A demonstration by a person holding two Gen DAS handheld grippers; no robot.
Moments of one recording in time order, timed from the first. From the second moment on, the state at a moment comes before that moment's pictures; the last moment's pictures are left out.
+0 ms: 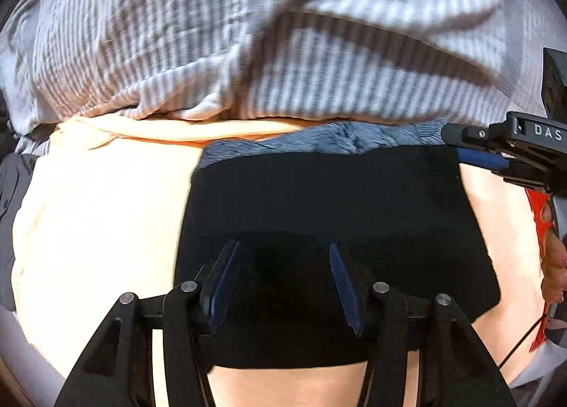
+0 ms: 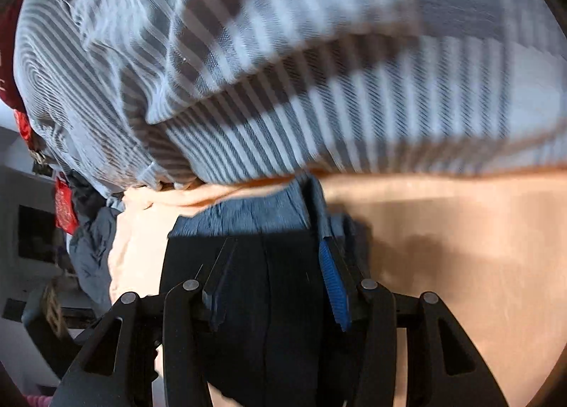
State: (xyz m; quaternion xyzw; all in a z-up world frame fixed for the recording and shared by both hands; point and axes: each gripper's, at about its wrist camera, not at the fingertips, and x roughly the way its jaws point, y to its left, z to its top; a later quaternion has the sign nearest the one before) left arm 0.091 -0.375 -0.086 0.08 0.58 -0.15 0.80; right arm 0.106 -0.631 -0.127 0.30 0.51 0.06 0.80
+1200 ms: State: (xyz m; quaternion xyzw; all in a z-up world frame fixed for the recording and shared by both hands) left arm 0.064 -0.400 -0.132 0.13 0.59 -0.19 0.77; right arm 0.063 -0.597 -0.159 0.24 0.56 0.01 0.79
